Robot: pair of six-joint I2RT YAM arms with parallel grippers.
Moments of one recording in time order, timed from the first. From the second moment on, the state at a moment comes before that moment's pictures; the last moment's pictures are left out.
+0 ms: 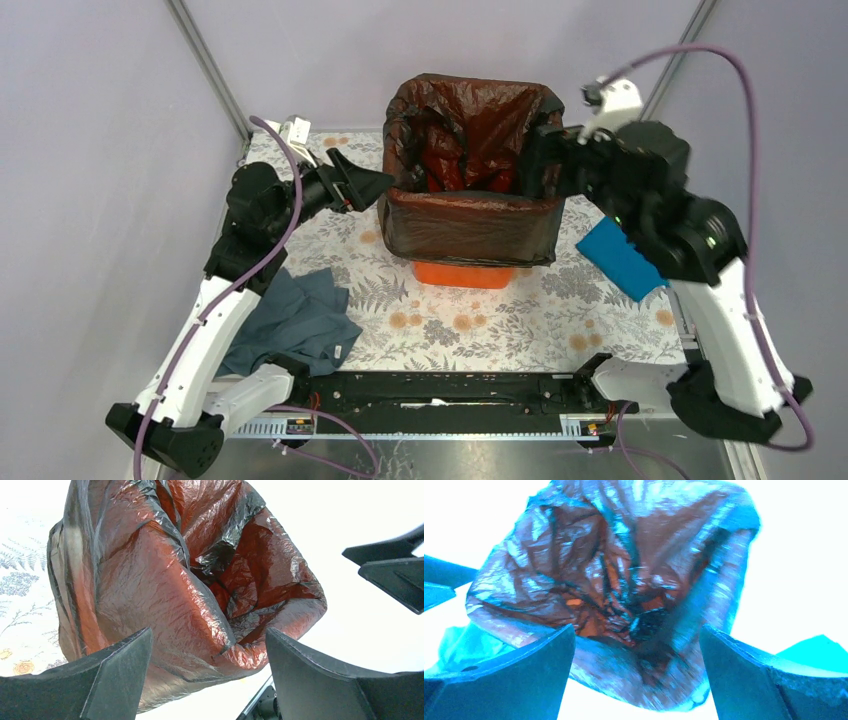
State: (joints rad) left arm -0.36 0.96 1.15 -0.21 0.41 -0.65; right arm 0.66 1.27 1.92 -0.96 0.23 0.21
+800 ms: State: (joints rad) left arm -0.42 1.16 1.14 -0.04 0.42 -0.74; right arm 0.66 1.14 1.54 -0.86 0.59 0.31
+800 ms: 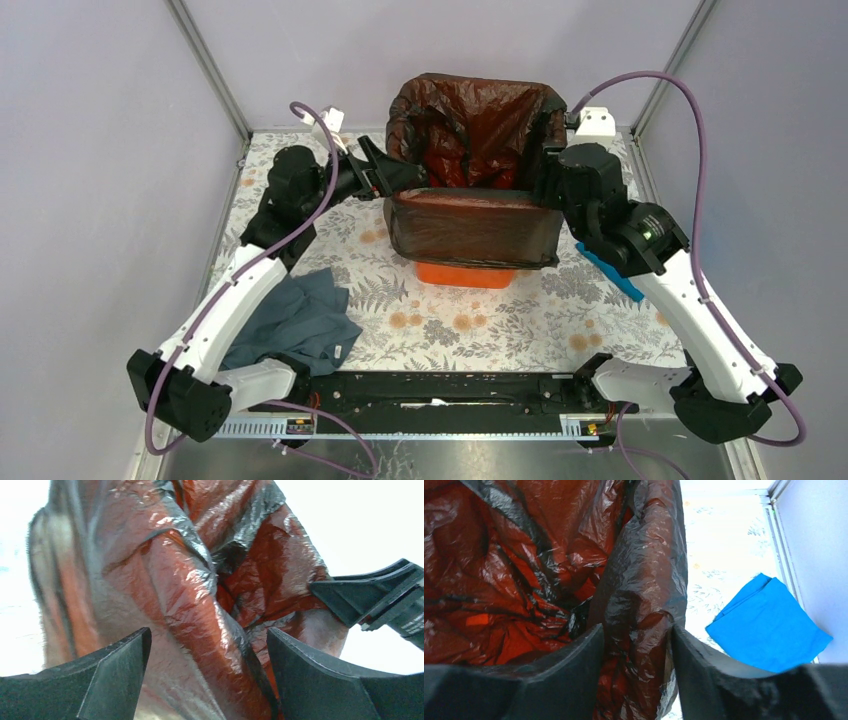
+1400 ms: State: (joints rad) left arm -0.42 0.70 1.09 -0.38 -0.03 -0.42; right arm 0.66 1.35 1.67 -0.89 0.82 0.27
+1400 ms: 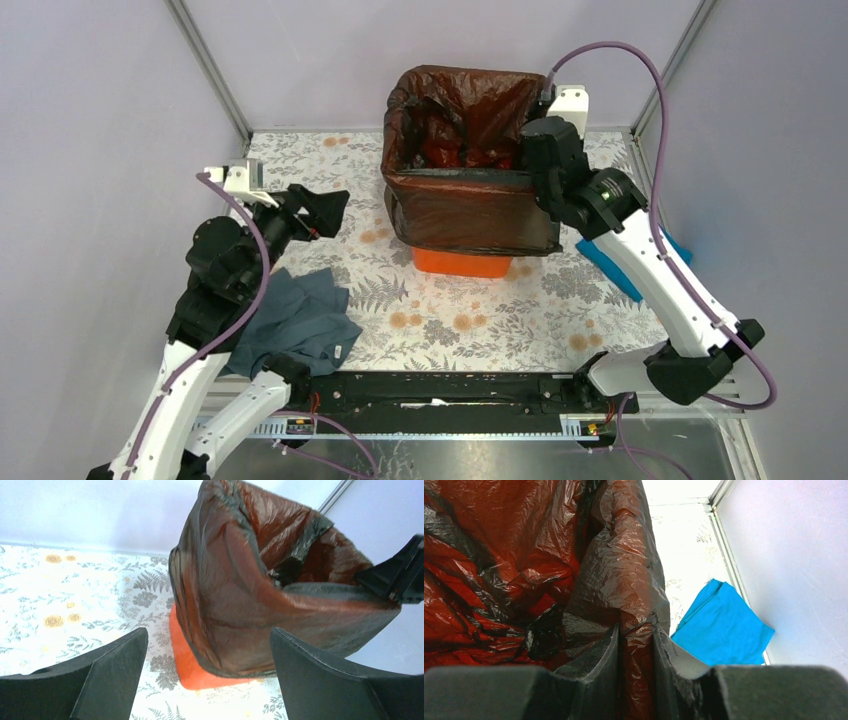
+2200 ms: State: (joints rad) left arm -0.42 0.69 0.99 -0.42 0.04 -0.42; right arm 0.05 1.73 2.01 -0.77 0.74 0.16
